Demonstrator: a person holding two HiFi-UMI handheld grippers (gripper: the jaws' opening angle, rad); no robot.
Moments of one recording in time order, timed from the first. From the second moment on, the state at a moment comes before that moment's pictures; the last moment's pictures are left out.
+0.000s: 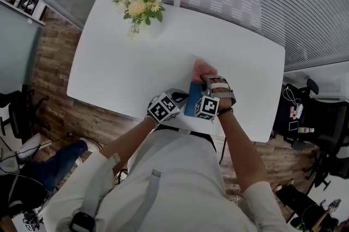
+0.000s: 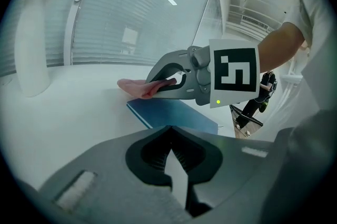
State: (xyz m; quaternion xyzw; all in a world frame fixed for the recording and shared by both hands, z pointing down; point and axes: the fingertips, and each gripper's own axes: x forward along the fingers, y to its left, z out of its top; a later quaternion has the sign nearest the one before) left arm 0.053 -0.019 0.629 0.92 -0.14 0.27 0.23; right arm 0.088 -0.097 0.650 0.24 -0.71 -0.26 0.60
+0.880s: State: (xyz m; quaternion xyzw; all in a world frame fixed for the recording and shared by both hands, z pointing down) left arm 0.064 -0.008 0.662 0.91 -0.10 0.34 0.21; right arm 0.087 -0.102 0.676 0.19 -0.71 -0.25 0.63
